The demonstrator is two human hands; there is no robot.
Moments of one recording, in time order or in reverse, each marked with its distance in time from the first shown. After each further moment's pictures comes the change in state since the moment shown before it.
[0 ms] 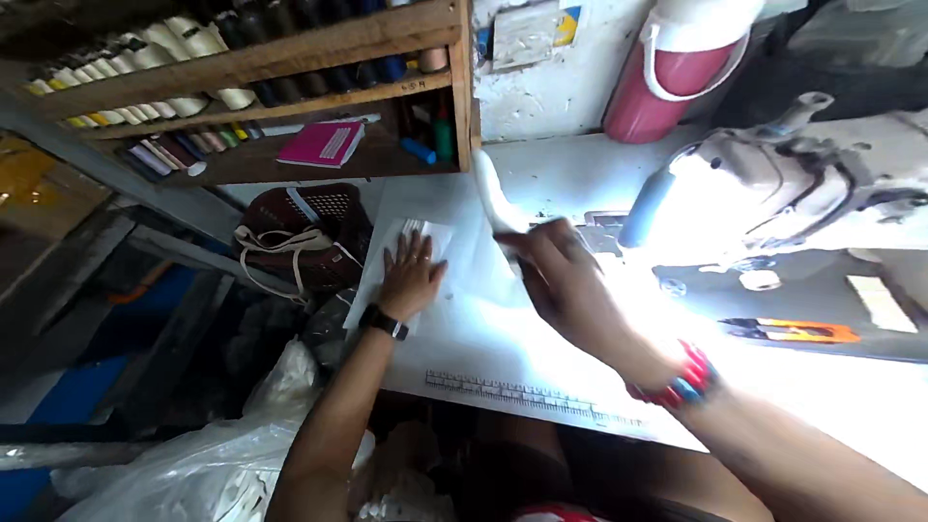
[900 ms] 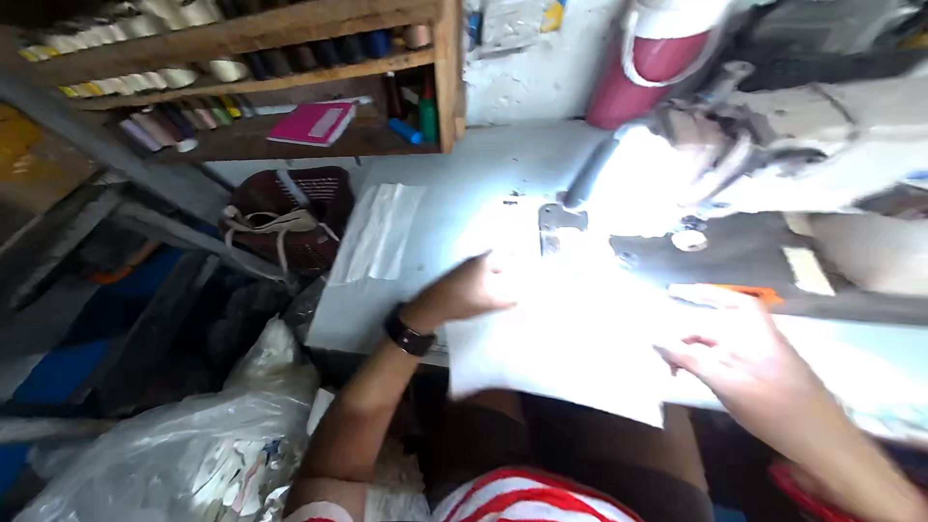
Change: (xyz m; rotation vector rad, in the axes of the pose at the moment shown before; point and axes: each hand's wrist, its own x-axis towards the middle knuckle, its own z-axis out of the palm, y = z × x) left_hand -0.058 0.130 -0.040 -0.721 -0.224 0.398; right_hand -0.176 0.032 -0.109 0.373 0.032 0.631
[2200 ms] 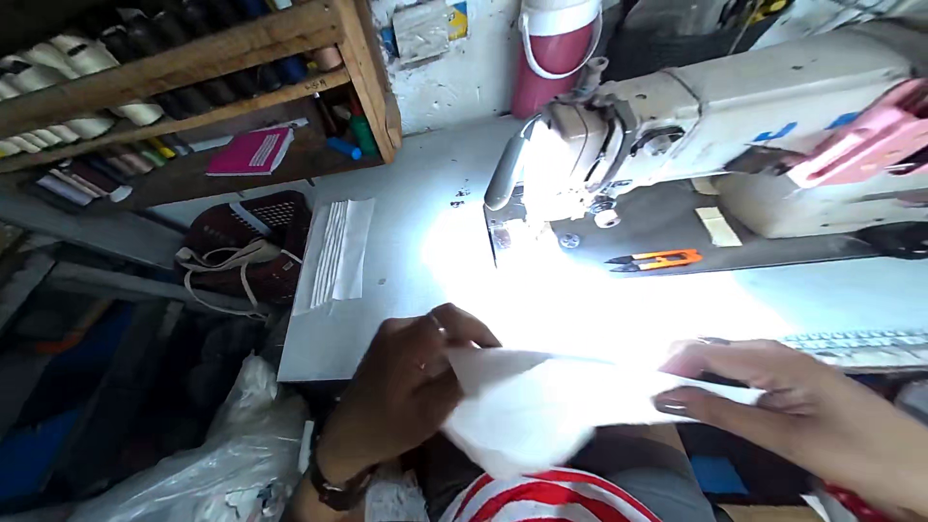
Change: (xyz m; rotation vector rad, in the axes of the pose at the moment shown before) left_hand -0.071 0.077 -0.004 -0.152 0.196 0.381; right_hand -0.033 -0.023 -0.046 -0.098 -0.241 -0.292
